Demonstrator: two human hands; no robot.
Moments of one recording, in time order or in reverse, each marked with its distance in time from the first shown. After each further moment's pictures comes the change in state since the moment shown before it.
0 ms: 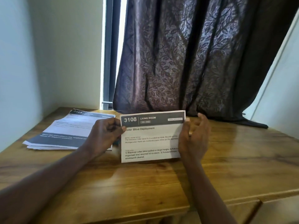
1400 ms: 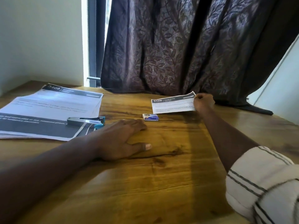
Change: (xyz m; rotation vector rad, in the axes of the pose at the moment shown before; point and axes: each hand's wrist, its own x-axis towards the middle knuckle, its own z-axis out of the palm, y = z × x) left_hand 0.022 -0.016 0.053 0.916 -0.738 0.066; right_hand 0.160 0.128 0.109 -0.234 -0.314 0.304
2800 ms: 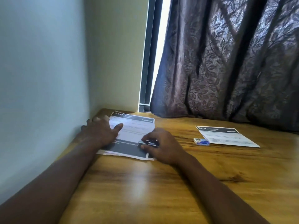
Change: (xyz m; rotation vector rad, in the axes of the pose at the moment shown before) left_hand -0.096 -0.176 -0.060 0.112 0.549 -0.927; right_hand -0.274 -0.141 0.090 -0.020 -0.723 -0.974
